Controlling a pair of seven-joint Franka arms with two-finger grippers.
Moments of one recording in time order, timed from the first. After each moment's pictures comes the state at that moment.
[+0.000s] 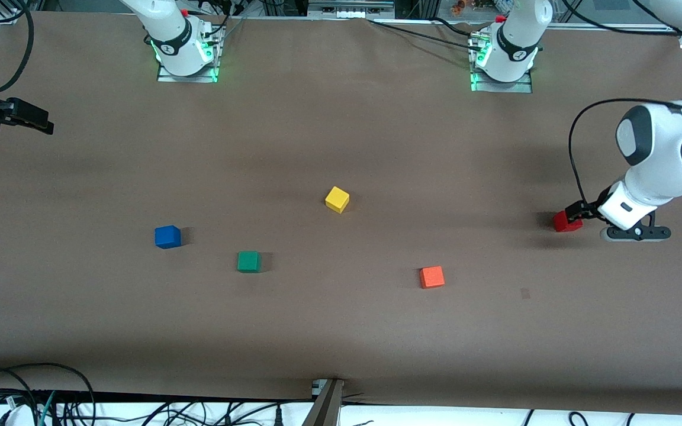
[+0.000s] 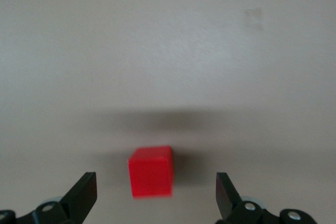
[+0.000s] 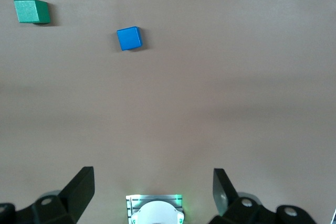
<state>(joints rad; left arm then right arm) 0.16 0.31 0.00 -2.06 0.08 2.40 0.10 0.01 0.07 -0.05 -1.48 -0.03 1.38 -0.01</state>
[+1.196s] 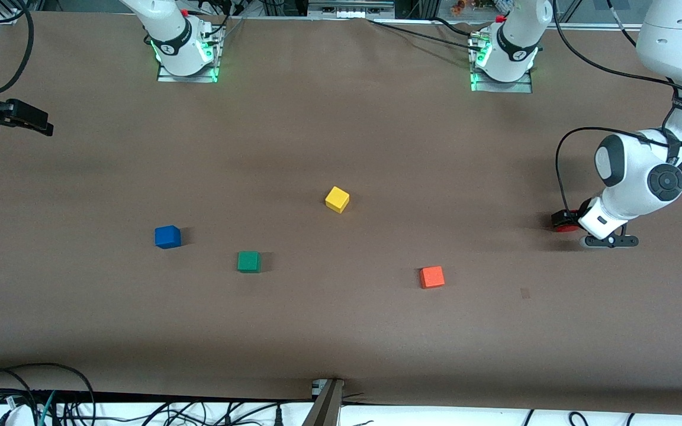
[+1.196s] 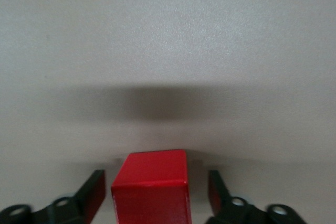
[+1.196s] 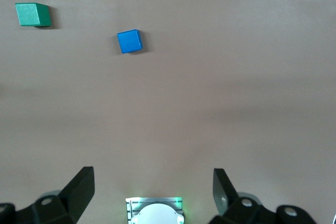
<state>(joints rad) 0.20 0.47 -0.01 -2.09 0.08 2.50 0.12 0.01 0.07 -0.05 -1.48 -0.03 1.39 -0.01</state>
